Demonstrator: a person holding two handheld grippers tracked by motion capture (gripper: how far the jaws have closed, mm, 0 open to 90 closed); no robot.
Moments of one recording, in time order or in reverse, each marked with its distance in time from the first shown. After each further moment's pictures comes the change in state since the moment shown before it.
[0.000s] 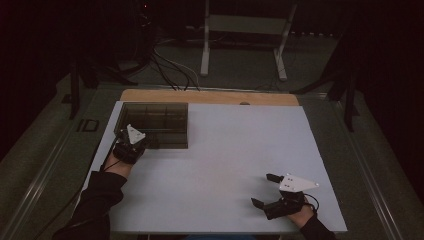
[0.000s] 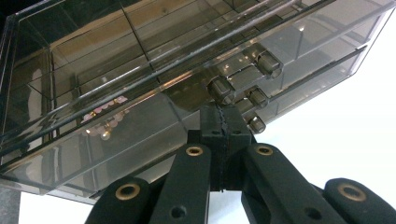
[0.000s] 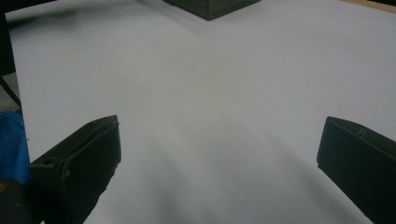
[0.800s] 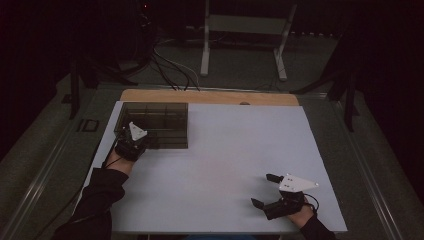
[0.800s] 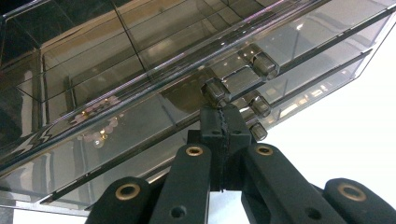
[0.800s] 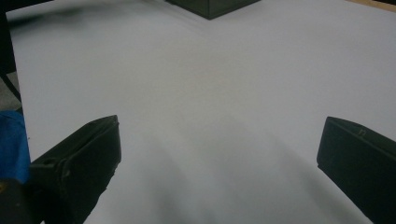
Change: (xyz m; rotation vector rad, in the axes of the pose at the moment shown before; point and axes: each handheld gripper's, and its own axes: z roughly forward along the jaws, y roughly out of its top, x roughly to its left) left arm 0.001 0.006 0.006 0.020 -0.012 0.002; right arm 0.000 0.000 0.000 0.003 0.002 -0.003
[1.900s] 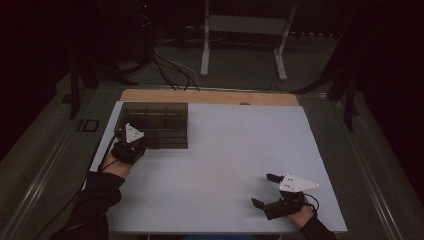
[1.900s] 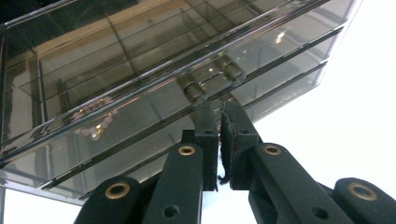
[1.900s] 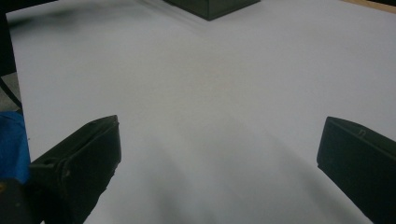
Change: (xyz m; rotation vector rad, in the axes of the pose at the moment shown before) left arm -0.002 0.001 -0.022 -0.040 -0.064 -0.030; right arm 0.000 0.000 0.000 -0.003 0.000 0.001
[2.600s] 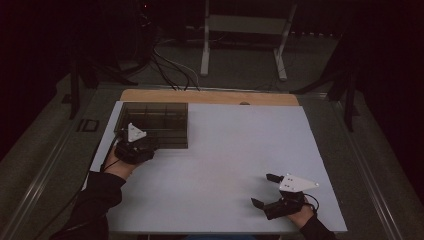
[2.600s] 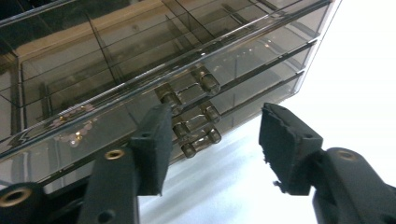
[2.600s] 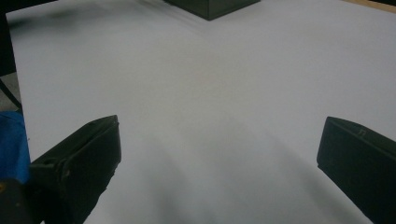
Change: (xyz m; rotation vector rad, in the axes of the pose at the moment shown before) left arm -0.008 0.005 -0.002 0.004 -0.039 -0.021; right arm 0.000 0.000 0.000 -0.001 0.000 0.002
